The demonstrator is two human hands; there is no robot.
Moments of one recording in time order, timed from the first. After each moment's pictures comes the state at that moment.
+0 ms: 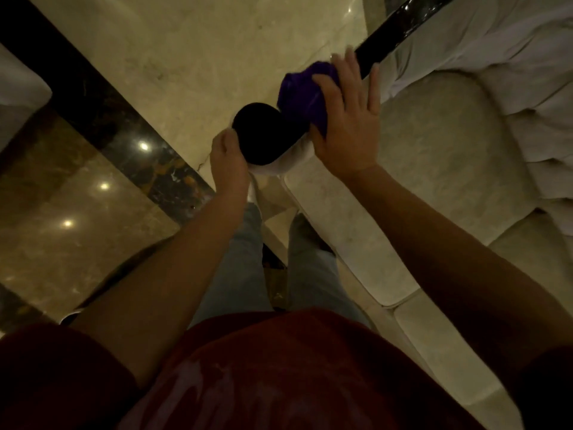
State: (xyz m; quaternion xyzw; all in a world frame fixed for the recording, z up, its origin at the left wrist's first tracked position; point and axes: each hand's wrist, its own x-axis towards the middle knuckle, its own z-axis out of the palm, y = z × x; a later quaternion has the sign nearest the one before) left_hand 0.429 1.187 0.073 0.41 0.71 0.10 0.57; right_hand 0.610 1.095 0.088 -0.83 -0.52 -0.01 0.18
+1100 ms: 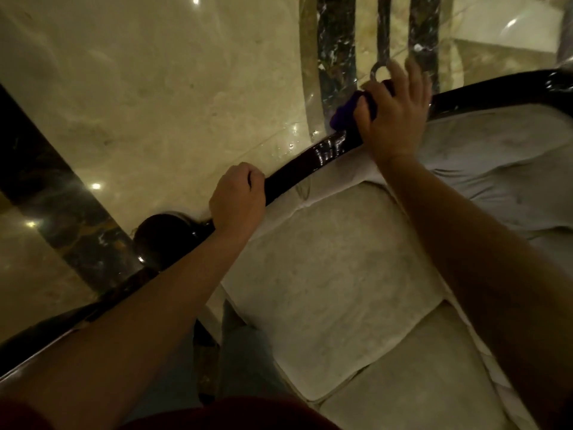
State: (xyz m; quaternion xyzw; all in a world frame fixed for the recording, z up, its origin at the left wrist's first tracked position) left_hand 0.640 1.190 0.099 0.69 0.59 0.07 0.41; right_hand 0.917 1.145 0.121 -0.86 -0.49 -0.10 0.08
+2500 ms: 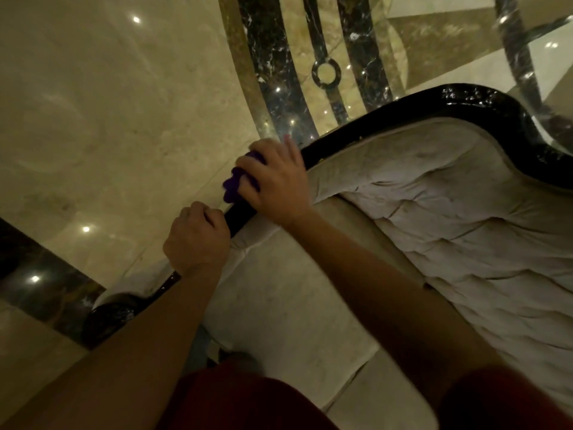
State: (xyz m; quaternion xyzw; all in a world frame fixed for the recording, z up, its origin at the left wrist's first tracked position) left_hand 0.727 1.200 0.120 0.76 0.59 0.00 0.27; right_hand 0.890 1.150 0.137 -0.83 -0.53 0.07 0.15
